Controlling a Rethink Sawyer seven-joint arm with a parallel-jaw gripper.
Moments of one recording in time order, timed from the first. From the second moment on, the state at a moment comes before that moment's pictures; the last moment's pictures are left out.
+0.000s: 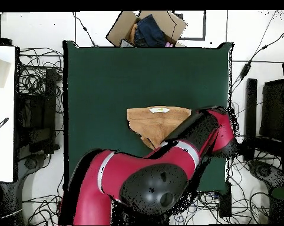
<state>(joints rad) -0.13 0.03 -0.58 1.06 -1.80 -1.42 3.42</state>
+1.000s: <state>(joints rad) -0.17 0.15 -0.56 0.81 -1.82 -1.58 3.42</state>
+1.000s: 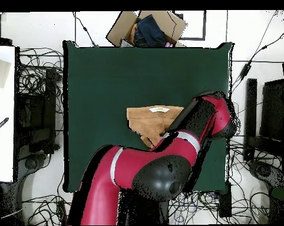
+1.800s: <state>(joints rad) -0.21 0.21 -0.56 0.68 -1.82 -1.69 3.42</state>
